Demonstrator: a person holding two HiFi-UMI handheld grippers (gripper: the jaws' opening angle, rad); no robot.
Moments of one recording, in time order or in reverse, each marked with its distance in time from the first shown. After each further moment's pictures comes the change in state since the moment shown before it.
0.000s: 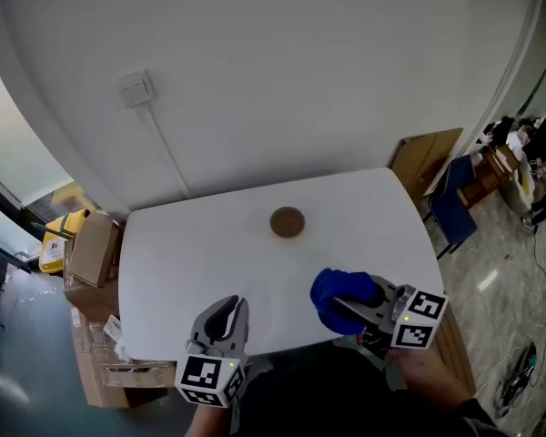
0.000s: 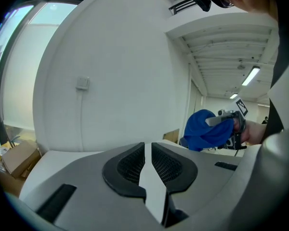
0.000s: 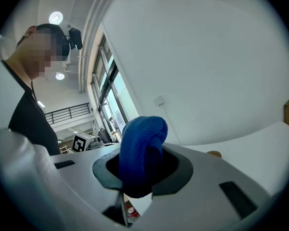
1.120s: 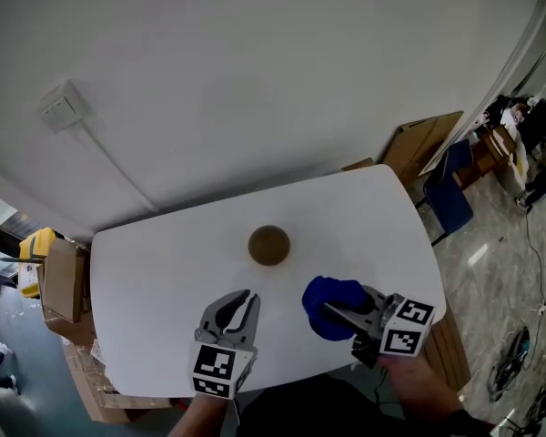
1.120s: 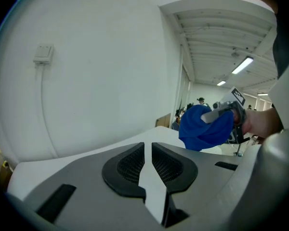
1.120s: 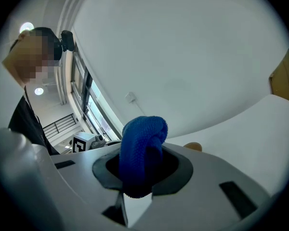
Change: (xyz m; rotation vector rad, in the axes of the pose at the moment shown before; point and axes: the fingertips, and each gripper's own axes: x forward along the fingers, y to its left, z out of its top) left arm 0.180 0.009 -0.031 0.111 0.178 -0.177; right arm 0.033 -0.151 -0.028 0.218 0.030 -0.116
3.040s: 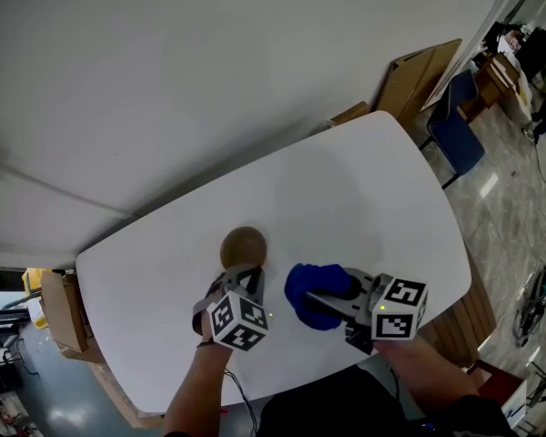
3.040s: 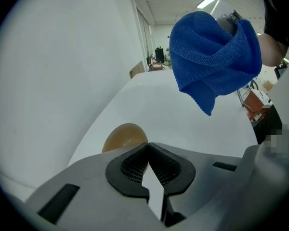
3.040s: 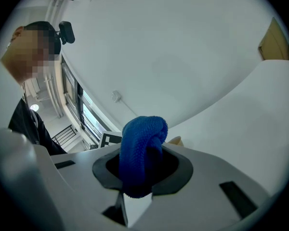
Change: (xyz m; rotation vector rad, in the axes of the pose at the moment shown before) left arm 0.154 0.020 -0.132 0.519 0.550 -0.193; right arm 0.042 -0.084 -0.046 0.167 0.000 0.012
